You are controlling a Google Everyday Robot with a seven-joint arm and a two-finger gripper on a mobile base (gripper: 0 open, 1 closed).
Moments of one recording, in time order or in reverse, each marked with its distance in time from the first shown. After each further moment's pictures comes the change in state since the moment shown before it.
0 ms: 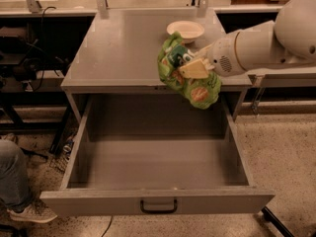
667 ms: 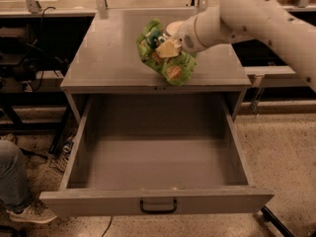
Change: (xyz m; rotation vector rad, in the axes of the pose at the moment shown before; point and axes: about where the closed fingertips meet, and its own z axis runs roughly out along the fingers) arm -0.052 -0.053 0.095 0.030 0.011 -0.012
